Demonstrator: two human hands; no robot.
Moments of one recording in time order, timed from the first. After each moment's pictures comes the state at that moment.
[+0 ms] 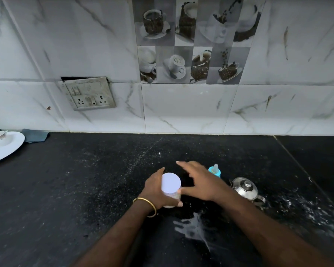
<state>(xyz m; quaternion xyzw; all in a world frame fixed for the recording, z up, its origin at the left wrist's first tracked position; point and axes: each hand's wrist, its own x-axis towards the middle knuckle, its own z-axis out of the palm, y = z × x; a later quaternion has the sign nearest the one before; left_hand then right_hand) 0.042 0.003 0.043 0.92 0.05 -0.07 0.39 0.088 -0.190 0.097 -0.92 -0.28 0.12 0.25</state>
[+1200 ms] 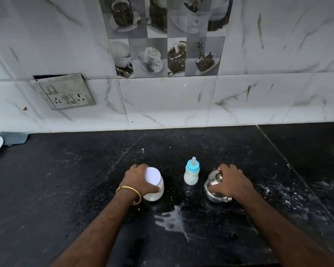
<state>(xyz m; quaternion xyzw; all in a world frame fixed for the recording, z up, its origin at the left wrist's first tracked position) 0.054 -0.021 0.070 0.96 0.11 -0.08 0.25 0.100 -0.330 0.068 -0.98 0.01 0.14 0.14</state>
